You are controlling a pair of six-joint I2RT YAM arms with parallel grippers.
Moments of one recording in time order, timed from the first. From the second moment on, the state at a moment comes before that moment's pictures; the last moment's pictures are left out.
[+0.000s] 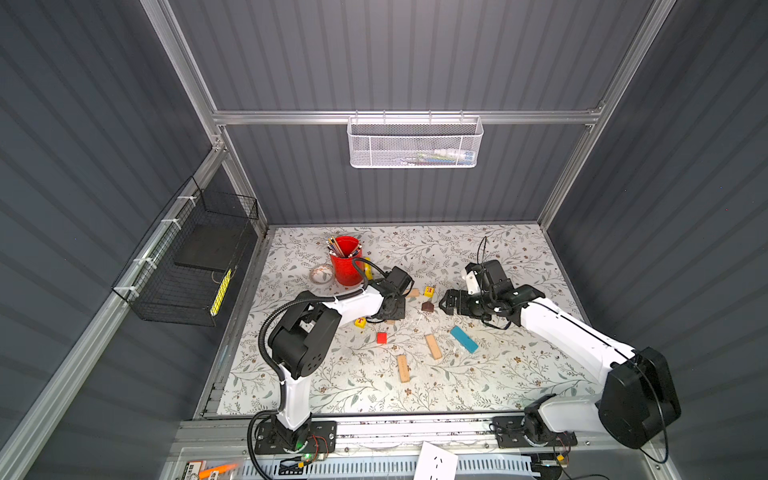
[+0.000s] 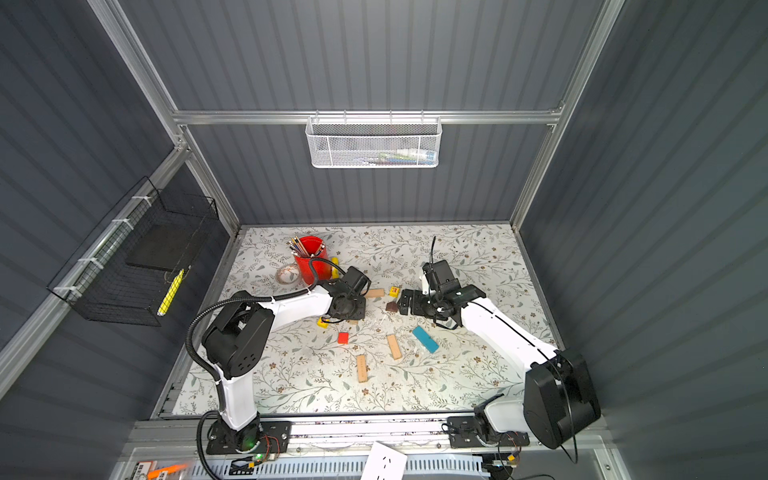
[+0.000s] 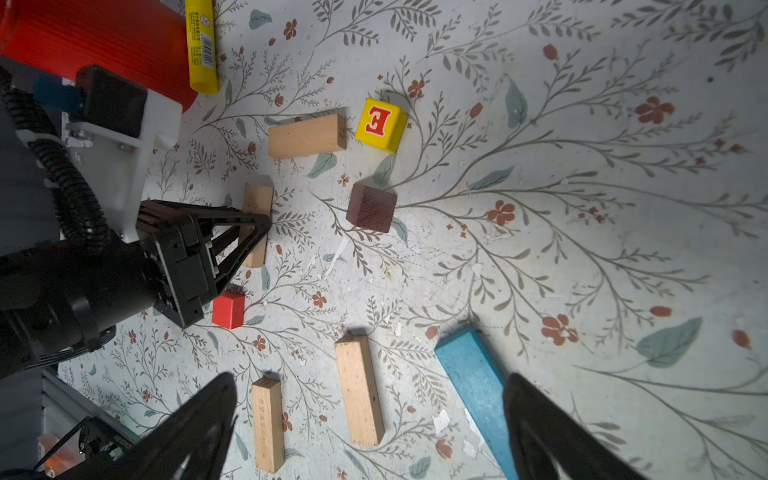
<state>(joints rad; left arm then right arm) -0.72 1.93 1.25 -0.51 -0.10 -0.57 0.45 1.35 0.94 -0.56 -0.21 0.51</state>
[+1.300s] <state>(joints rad) -0.74 1.92 1.24 -0.55 -0.06 -0.68 0.45 1.35 0.96 -0.61 -0.22 0.47</state>
